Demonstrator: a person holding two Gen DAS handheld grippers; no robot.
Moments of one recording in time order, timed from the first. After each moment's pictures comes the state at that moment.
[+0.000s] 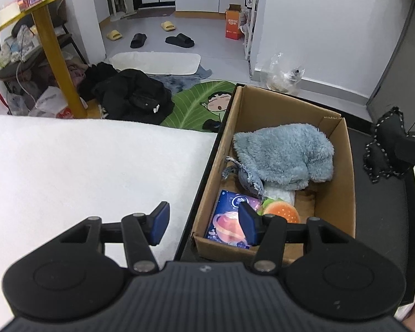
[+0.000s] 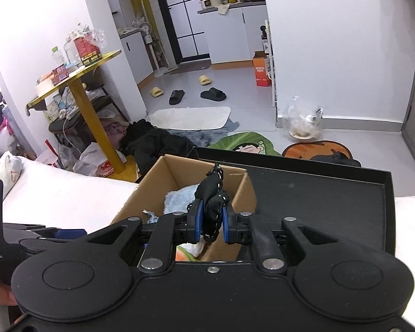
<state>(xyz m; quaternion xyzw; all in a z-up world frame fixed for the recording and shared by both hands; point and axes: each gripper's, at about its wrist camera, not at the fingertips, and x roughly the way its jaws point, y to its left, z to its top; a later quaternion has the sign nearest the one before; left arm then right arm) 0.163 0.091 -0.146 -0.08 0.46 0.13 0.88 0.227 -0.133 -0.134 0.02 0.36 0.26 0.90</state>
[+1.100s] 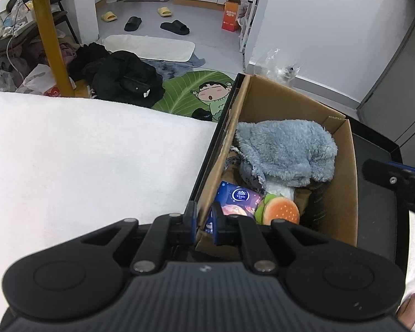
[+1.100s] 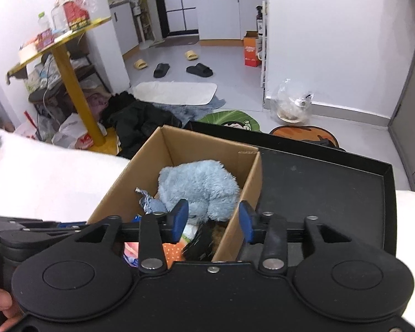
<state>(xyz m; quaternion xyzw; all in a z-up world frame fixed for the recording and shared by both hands) 0.163 0.113 -0.160 -0.12 0.47 0.10 0.87 0.224 -0.095 -0.146 -0.03 0.40 0.21 0.89</state>
